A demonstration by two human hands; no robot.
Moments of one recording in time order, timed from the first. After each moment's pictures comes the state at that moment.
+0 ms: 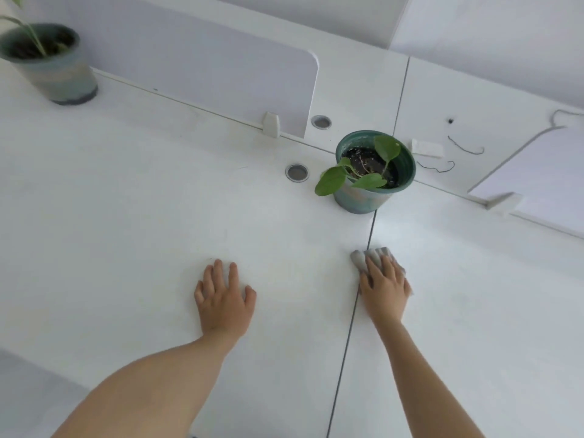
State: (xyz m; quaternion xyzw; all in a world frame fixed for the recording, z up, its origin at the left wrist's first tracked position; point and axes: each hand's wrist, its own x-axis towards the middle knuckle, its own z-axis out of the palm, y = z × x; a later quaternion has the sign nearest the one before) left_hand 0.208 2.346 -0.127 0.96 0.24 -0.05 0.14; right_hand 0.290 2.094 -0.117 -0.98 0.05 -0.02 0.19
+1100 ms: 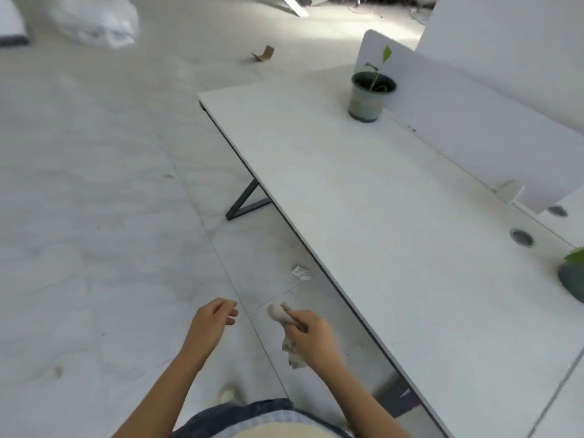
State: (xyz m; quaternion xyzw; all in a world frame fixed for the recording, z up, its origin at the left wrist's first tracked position) left_hand -0.173 2.546 -0.063 0.60 0.55 0.12 0.57; right_hand -0.040 2.422 -0.056 -0.81 -0.30 0.38 0.32
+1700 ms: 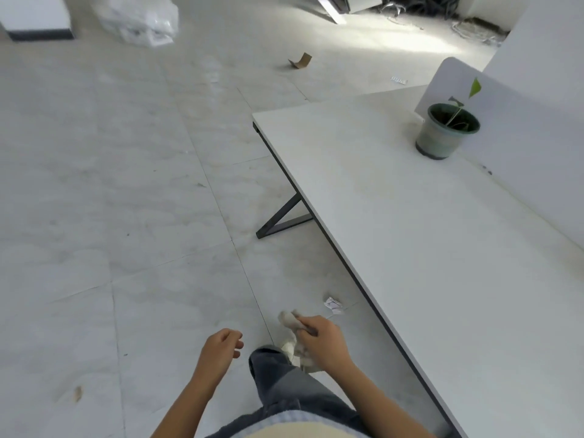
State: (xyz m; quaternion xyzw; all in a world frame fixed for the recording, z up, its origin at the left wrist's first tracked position) left_hand -0.211 2.699 -0.106 0.51 0.62 0.08 0.59; right_hand -0.043 2.612 -0.080 -0.82 -0.36 0.39 0.22
